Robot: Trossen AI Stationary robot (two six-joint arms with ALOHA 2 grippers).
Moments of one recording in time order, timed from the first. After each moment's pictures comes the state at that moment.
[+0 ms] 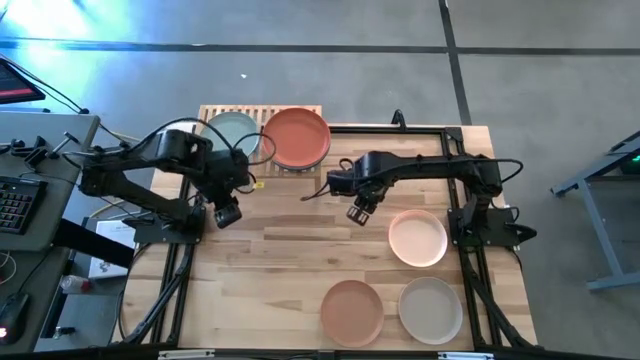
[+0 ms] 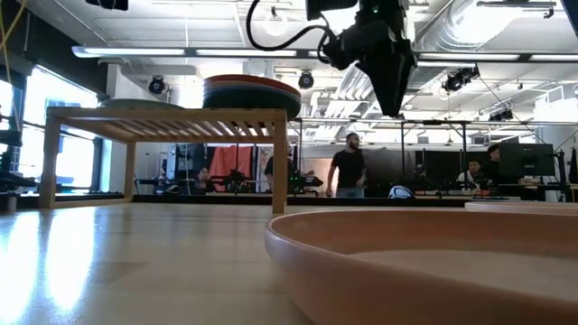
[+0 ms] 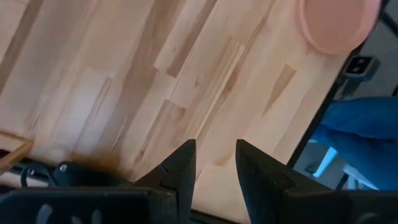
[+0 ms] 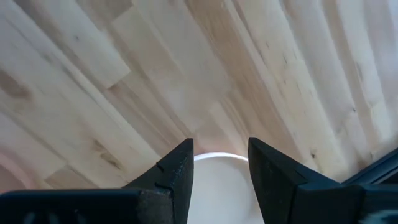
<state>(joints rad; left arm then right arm) 0.00 1.26 1.54 -1.57 0.16 -0.54 -0.04 1.87 1.72 -1.48 0.11 0.54</state>
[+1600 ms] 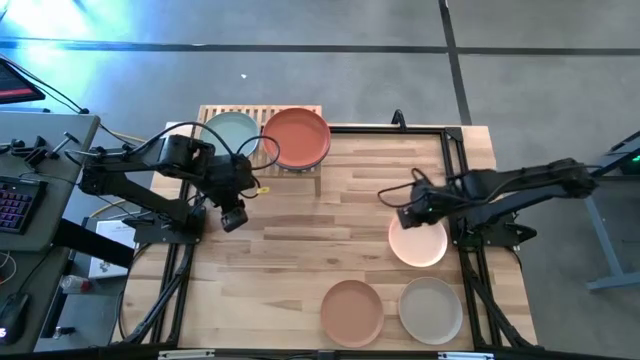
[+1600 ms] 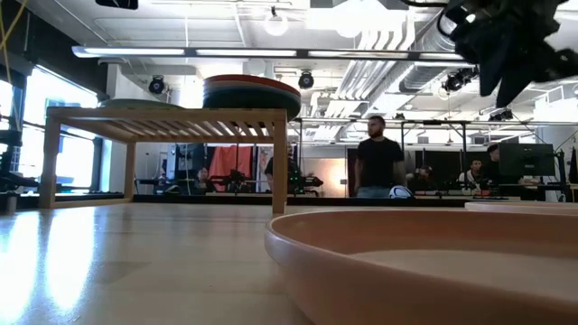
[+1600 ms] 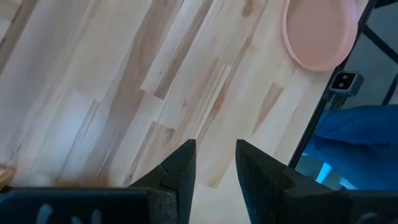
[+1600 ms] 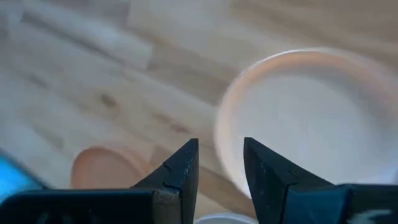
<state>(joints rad) -0.05 1.26 1.51 -1.46 0.13 -0.57 0.14 1.00 0.88 -1.02 0.02 1.37</state>
